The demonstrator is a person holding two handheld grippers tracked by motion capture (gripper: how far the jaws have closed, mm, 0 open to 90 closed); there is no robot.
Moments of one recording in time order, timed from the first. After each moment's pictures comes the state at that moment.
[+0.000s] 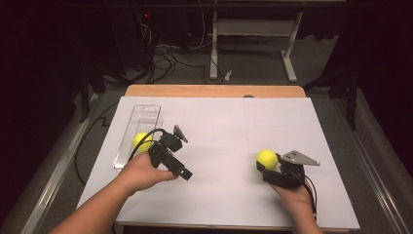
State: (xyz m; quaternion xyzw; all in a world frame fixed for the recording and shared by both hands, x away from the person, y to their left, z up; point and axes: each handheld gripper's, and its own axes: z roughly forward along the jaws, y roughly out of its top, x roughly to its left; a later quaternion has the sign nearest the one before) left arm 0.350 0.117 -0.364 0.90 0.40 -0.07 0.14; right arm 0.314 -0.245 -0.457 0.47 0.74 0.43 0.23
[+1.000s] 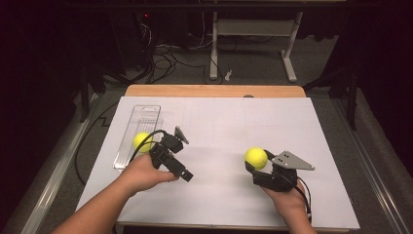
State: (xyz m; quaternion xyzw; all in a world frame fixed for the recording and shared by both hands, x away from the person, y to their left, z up) left arm 0.351 0.117 -0.368 0.90 0.40 -0.07 0.14; right arm 0.298 -0.211 -0.431 0.39 0.74 0.48 0.24
